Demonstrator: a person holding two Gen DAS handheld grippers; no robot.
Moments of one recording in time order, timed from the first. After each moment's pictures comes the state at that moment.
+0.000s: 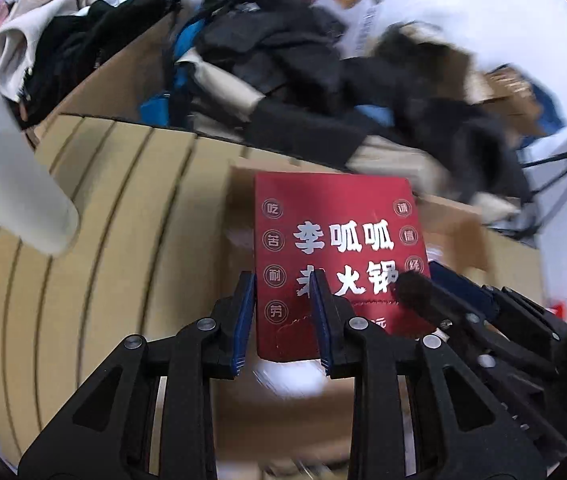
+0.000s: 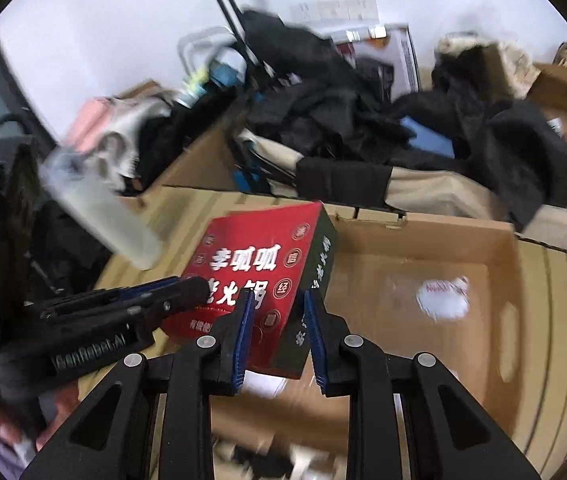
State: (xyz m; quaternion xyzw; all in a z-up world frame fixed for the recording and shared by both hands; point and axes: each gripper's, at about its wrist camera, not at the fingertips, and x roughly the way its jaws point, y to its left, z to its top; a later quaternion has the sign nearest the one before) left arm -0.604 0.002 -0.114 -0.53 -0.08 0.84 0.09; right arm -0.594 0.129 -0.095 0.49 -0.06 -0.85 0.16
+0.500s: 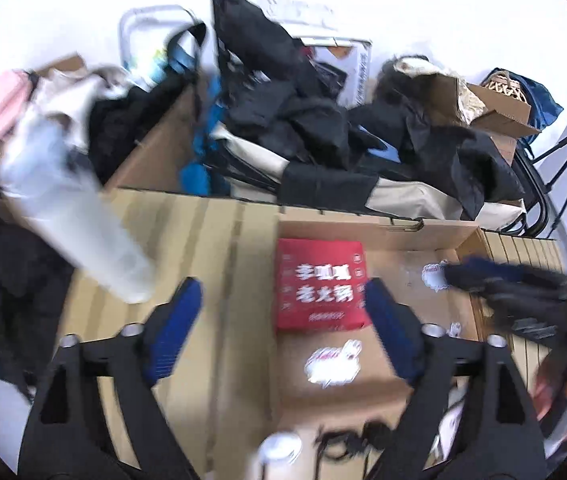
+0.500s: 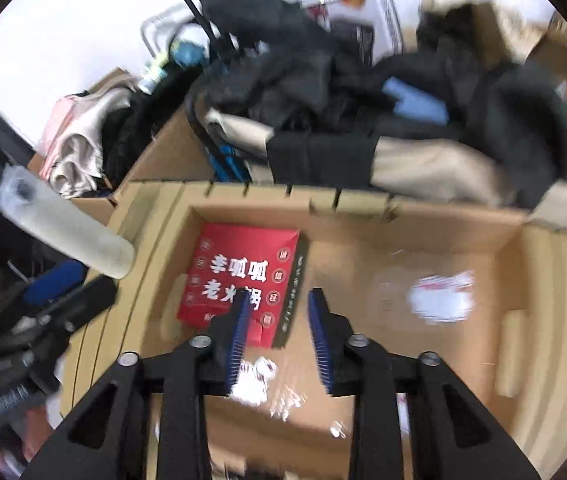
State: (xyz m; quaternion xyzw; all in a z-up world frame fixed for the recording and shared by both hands) left arm -0.549 -0.027 -0.022 -0.46 -0.01 0.89 0.06; right arm -0.586 0.162 -0.053 0.50 -0.06 -0.85 0.14
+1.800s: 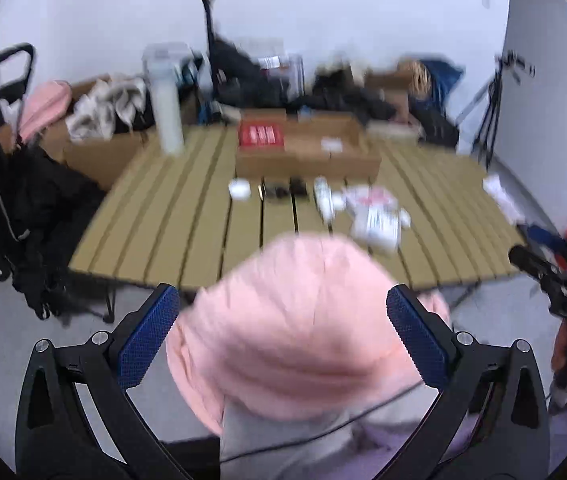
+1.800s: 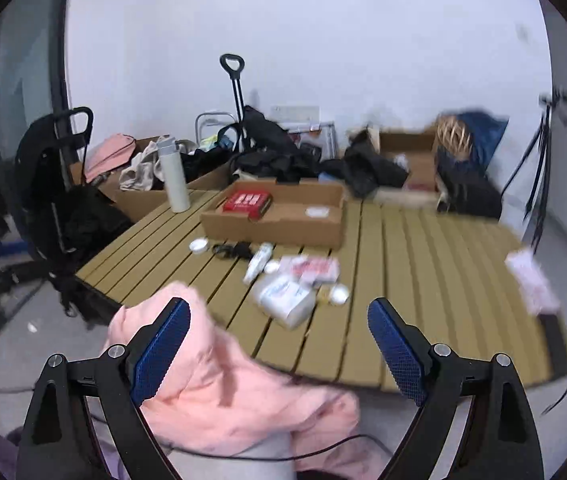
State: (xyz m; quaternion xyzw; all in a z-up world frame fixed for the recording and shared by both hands) left arm -0.102 -0.014 -0.014 -0.39 0.02 0.91 0.11; right arm -0.084 0.253 -0.018 0.32 0.00 -0.94 0.11
